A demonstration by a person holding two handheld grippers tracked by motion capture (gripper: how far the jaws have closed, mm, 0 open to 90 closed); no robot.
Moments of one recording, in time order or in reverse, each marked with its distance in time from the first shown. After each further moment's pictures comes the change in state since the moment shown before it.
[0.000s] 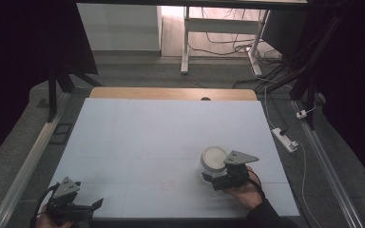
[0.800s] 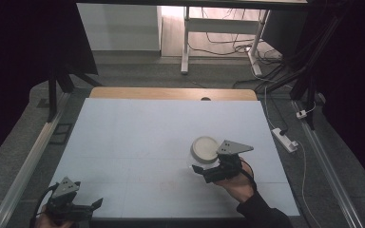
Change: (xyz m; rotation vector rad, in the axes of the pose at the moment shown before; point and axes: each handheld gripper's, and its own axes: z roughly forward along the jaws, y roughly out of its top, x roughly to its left) left arm 0.001 0.000 -0.001 -0.001 -0.003 -0.006; right arm 0.017 0.050 0.004 -0.062 0.070 -0.033
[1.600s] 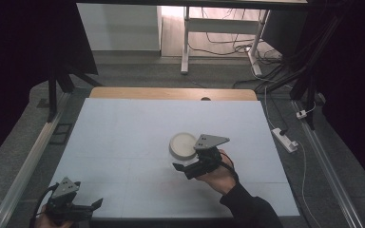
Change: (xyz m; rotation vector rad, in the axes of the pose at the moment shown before) left arm 0.000 0.000 0.000 -0.005 -0.003 0.003; right arm 0.020 0.032 0.045 0.030 0.102 -0.086
